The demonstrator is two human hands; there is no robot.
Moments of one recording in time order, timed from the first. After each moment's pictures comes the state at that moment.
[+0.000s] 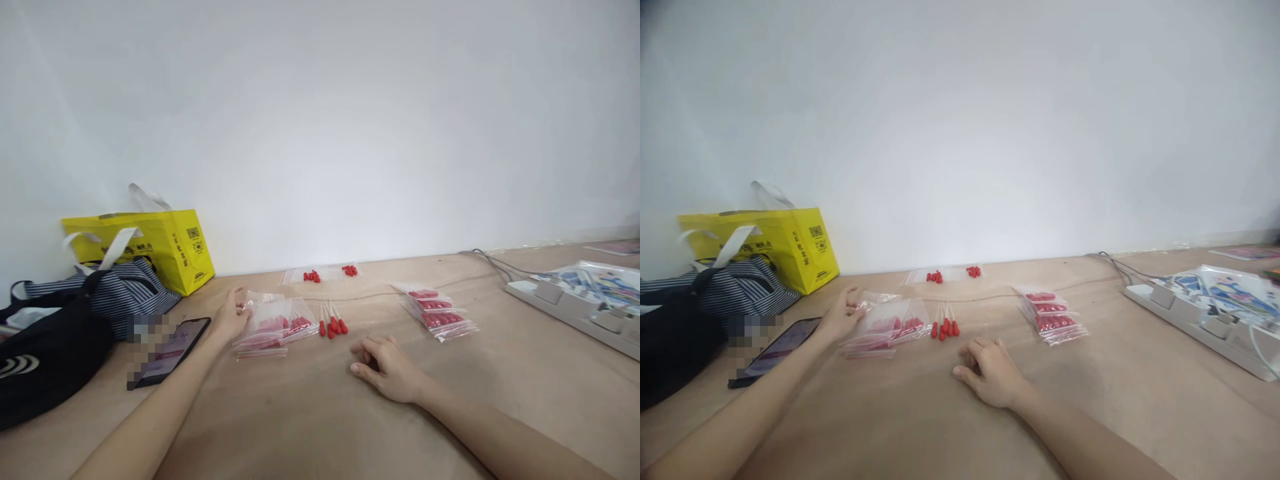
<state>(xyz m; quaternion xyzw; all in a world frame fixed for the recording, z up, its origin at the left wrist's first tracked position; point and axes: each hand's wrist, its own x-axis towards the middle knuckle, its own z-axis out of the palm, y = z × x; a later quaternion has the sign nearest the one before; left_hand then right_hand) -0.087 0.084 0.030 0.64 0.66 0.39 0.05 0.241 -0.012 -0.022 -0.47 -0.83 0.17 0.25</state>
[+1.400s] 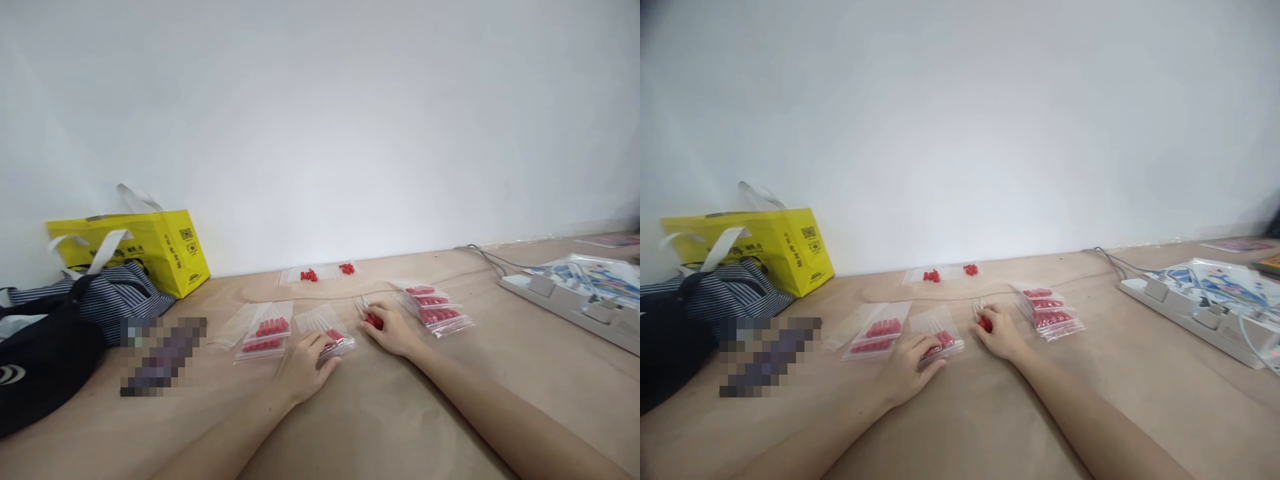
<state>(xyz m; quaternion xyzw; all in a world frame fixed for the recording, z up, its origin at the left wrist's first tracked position) 0.039 0.006 -0.014 0.89 0.38 0.26 -0.04 0.266 0.044 -0.033 -0.52 -0.76 0.11 0.36</state>
